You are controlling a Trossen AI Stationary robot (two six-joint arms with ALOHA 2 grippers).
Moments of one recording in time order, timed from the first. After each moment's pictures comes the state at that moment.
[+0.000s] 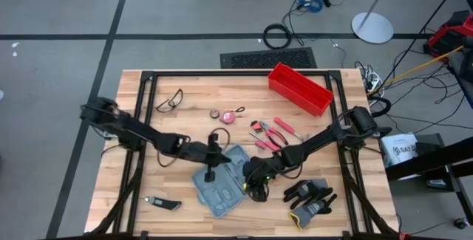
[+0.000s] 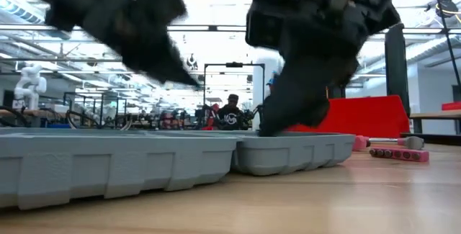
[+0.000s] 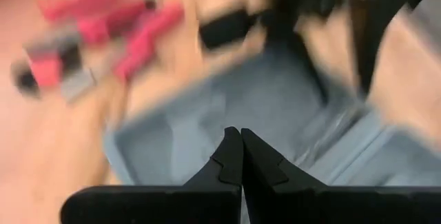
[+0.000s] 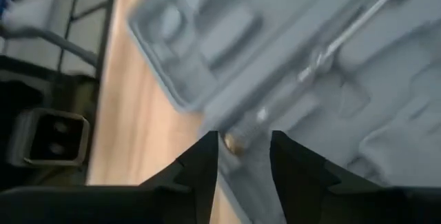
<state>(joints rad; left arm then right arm) -0.27 1.55 0.64 0.37 -0.14 -0.16 0.34 1.88 1.01 0.14 -0.16 0.60</state>
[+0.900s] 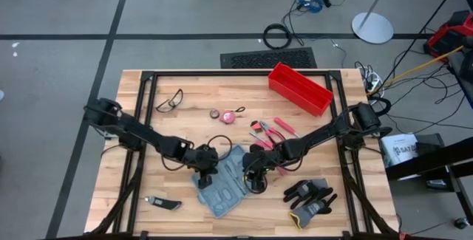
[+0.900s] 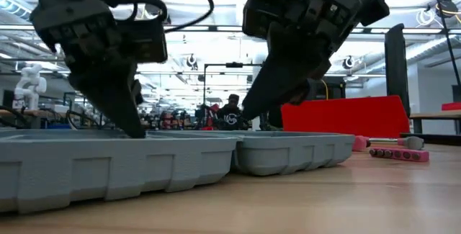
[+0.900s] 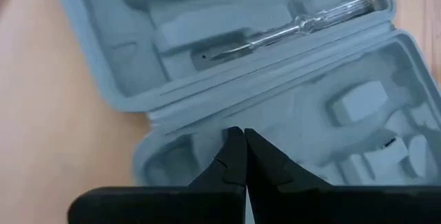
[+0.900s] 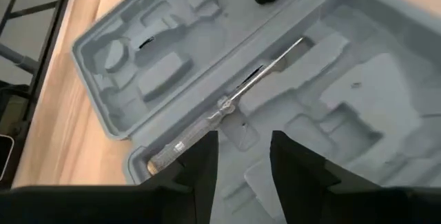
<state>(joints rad) -0.31 1.60 0.68 0.03 0.03 -0.60 0.28 1.84 1.01 0.05 -0.03 0.42</state>
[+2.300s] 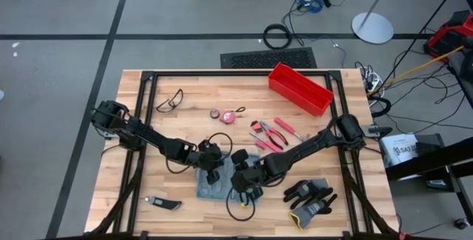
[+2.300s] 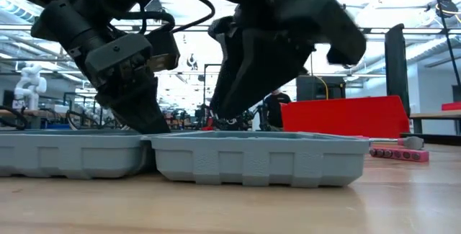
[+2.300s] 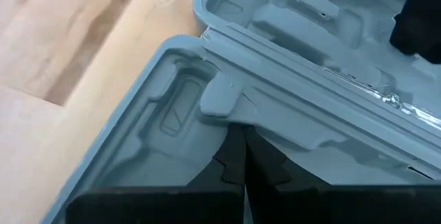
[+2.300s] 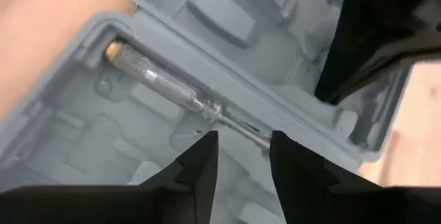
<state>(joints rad) -0.31 1.69 0.68 0.12 -0.21 -0.63 0.38 2.05 1.47 -0.46 0.24 -0.20</state>
